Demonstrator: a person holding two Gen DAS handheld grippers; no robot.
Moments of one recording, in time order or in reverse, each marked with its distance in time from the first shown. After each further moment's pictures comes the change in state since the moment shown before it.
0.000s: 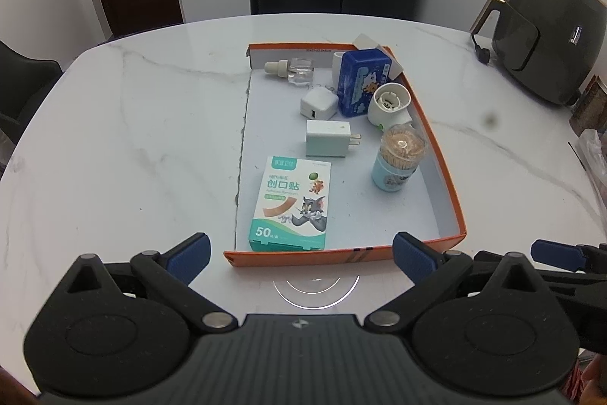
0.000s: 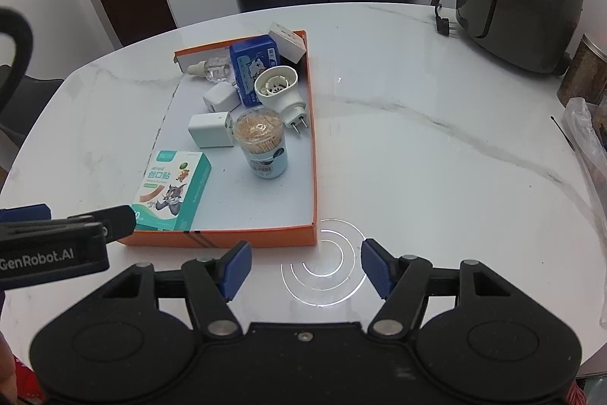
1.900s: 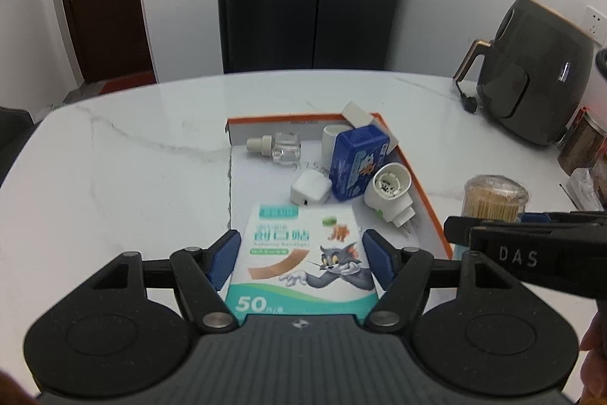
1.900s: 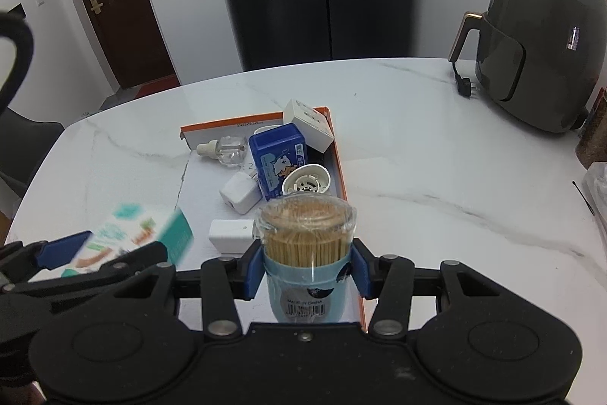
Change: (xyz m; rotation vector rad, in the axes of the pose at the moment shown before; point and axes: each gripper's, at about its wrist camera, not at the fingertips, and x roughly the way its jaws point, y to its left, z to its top) left arm 0.031 0.021 0.062 0.059 -0.137 -0.093; right arm 0.028 0.031 0.078 0.032 -0.120 0.002
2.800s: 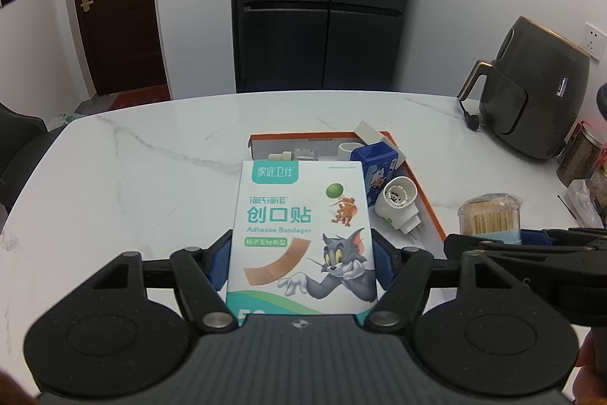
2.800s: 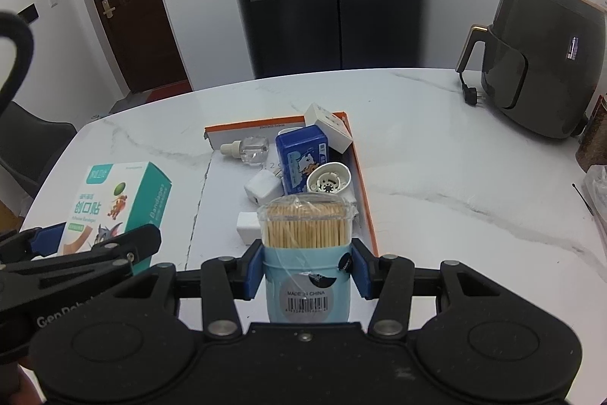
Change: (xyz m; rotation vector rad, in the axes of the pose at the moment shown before) left arm -0.034 0.011 -0.004 -0.005 -0.069 0.022; right arm -0.029 0.021 -0.016 -0.018 -0.038 0.013
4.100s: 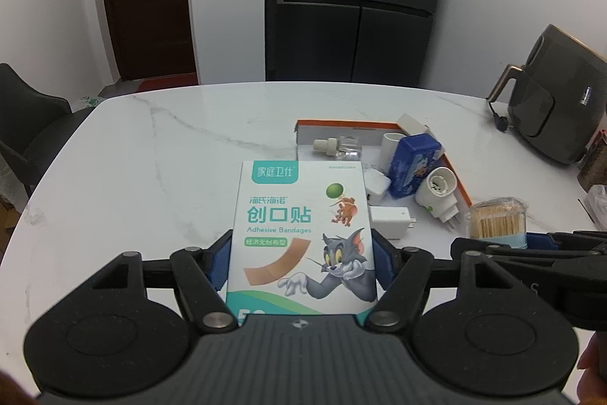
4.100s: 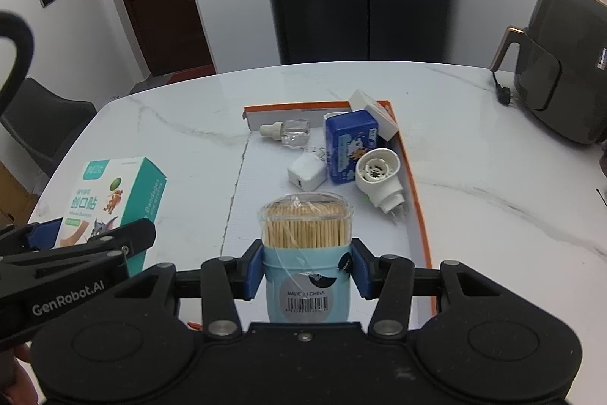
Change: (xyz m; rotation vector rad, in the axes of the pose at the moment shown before) left arm -0.007 0.038 -0.015 -0.047 0.016 0.050; right arm 0.008 0.039 -0.013 -0.054 0.027 0.043
